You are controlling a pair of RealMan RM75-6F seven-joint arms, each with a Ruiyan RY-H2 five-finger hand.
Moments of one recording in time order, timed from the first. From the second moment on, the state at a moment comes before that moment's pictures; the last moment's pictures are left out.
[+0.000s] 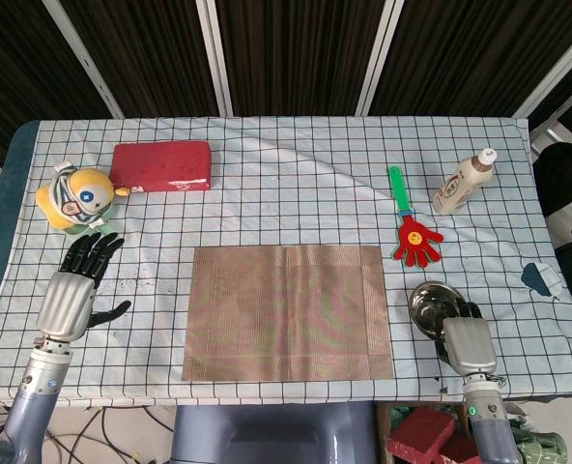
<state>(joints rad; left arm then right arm) -0.31 -1.38 -0.09 -1.57 1.56 1.49 0.13 0.22 -1.44 0.05 -1.61 -1.23 1.33 -0.58</state>
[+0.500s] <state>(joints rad) -0.31 -1.38 -0.10 -1.56 1.56 1.50 0.11 0.29 -1.41 0.11 -1.71 -1.37 1.36 -0.57</state>
